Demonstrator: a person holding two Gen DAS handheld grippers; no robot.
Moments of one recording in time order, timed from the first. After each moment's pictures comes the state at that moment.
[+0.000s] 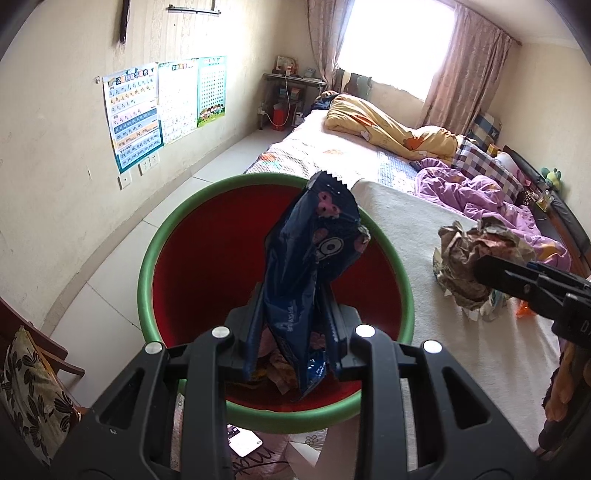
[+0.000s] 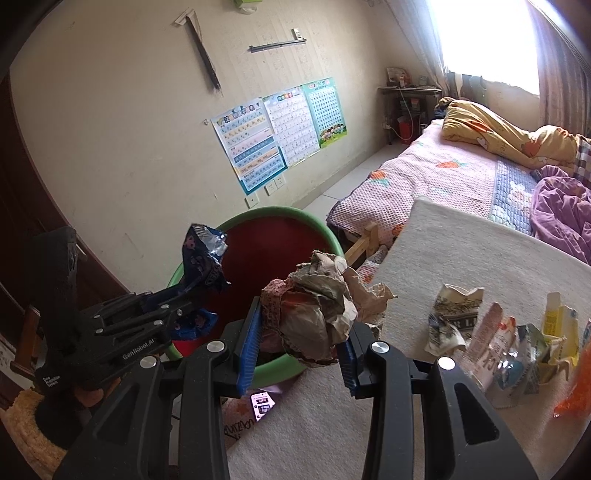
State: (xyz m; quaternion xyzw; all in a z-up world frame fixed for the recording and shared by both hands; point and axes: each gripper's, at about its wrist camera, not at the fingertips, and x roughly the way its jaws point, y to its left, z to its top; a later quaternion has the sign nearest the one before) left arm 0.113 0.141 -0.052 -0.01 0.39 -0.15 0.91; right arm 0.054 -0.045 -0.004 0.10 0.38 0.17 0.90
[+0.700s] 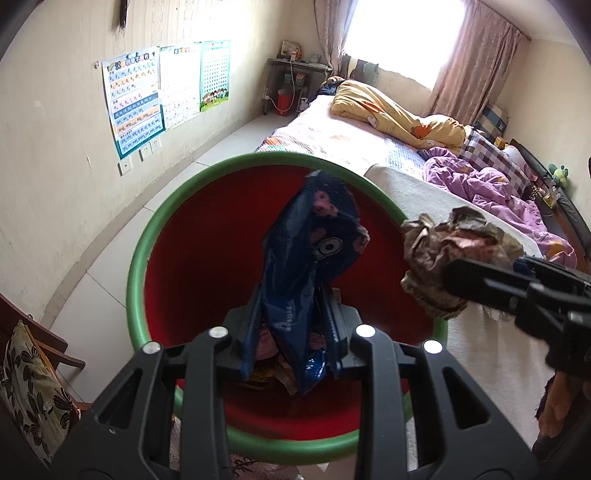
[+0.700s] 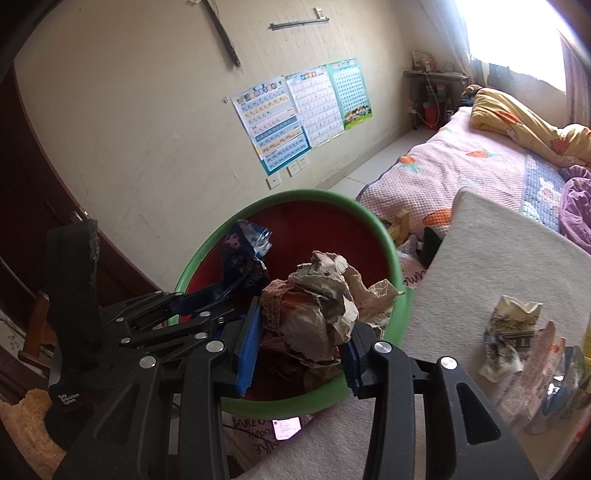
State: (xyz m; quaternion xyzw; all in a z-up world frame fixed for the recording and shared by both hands) left arm 0.138 0.144 -0.074 -0.01 0.42 -0.14 0.90; right arm 0.089 -0.010 -0.023 0.10 0.41 0.22 0.88
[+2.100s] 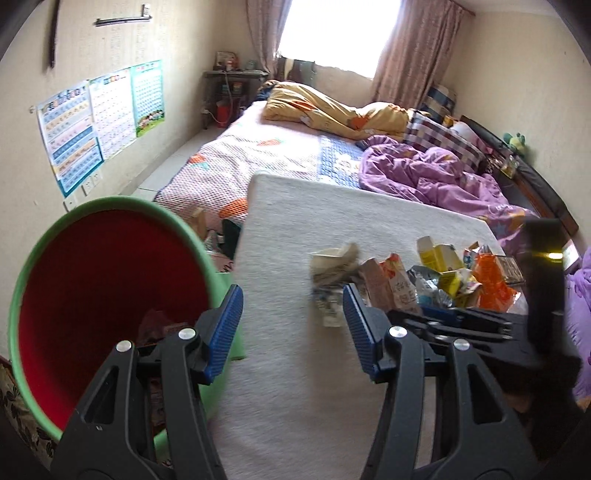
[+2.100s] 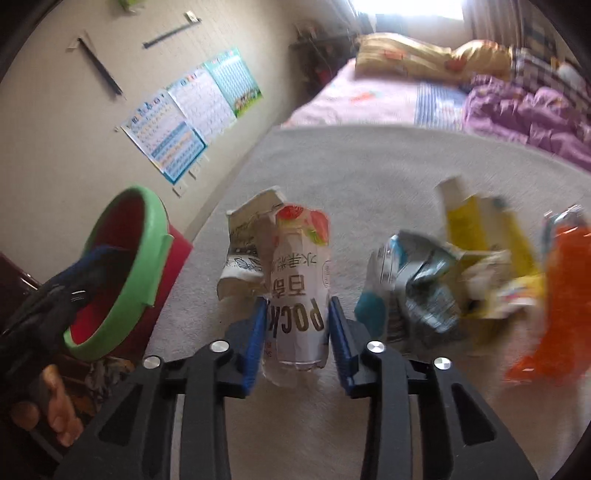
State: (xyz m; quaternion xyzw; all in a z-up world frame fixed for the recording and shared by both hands) left arm 0.120 -0.014 -0.055 0.03 0.39 -0.24 0.89; right arm 0.049 -0.189 -0.082 0.19 0.46 0.05 0.87
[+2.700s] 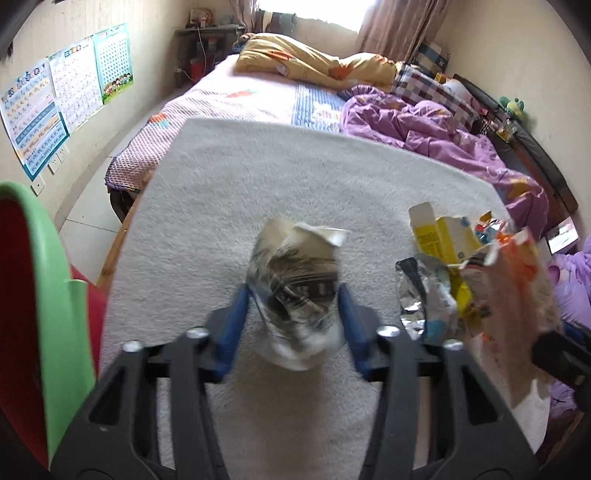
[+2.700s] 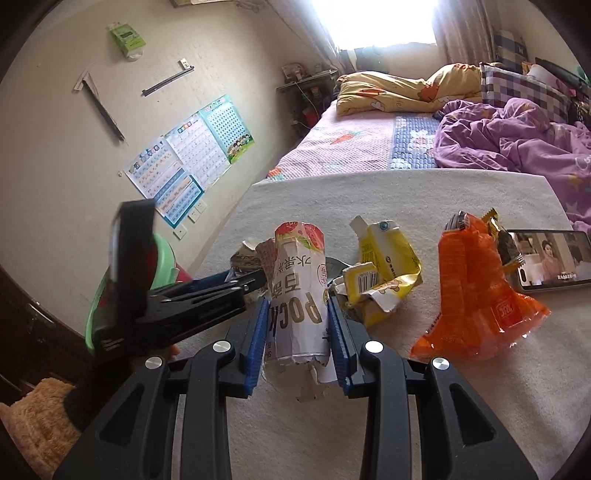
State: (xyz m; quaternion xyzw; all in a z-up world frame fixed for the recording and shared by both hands) left arm 0.156 -0.095 -0.124 0.05 0.47 -0.27 0.84; right arm -0.016 -0.241 -0.041 0.22 0.39 0.02 0.90
